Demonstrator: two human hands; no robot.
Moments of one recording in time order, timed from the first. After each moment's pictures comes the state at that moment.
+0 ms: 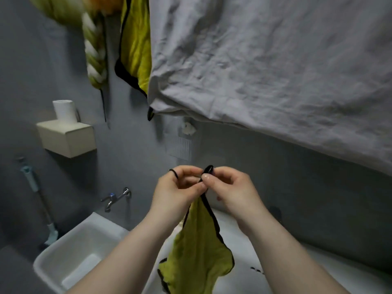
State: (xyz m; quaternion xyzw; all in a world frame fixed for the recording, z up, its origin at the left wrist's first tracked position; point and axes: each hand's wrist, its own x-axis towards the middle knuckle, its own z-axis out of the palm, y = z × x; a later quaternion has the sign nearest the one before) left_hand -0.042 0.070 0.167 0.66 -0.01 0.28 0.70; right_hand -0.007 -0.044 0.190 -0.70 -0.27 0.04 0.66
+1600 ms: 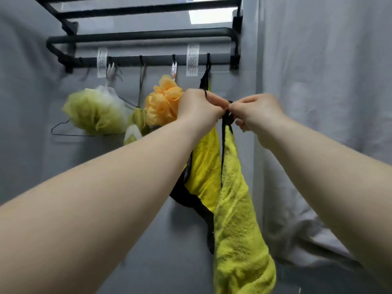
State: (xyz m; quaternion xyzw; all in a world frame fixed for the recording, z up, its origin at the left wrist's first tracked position) left_hand 0.075 0.366 0.471 0.72 -0.22 0.42 0.51; right_hand 0.083 0.259 0.474 -0.74 -0.20 -0.36 0.53
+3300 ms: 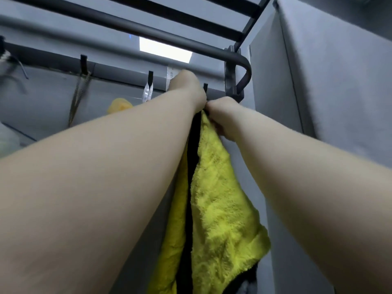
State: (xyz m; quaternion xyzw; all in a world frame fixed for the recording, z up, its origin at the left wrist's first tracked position) left_hand 0.254 0.408 0.642 0.76 -0.23 0.47 0.39; right_hand 0.234 0.334 0.620 -0.78 -0.09 -0.42 0.45
